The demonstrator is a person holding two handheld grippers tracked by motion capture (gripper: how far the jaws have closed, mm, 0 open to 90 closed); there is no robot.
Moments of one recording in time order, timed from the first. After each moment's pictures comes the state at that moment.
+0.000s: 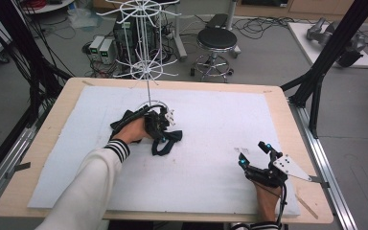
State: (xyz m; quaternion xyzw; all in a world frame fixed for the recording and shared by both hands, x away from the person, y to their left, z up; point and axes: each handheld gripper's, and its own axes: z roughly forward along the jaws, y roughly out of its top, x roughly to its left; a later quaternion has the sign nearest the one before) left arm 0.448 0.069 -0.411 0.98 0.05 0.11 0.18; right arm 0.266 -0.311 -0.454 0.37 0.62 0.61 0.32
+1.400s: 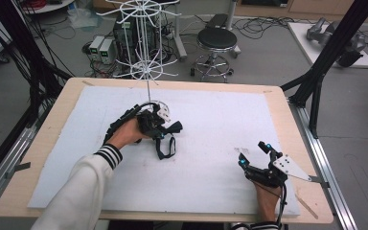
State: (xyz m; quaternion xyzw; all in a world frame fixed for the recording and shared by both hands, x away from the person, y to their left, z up) left arm 0.424 0.086 -0.383 0.95 0.11 0.12 0.25; right arm 0.266 -0.310 -0.454 0.37 0.62 0.61 0.32
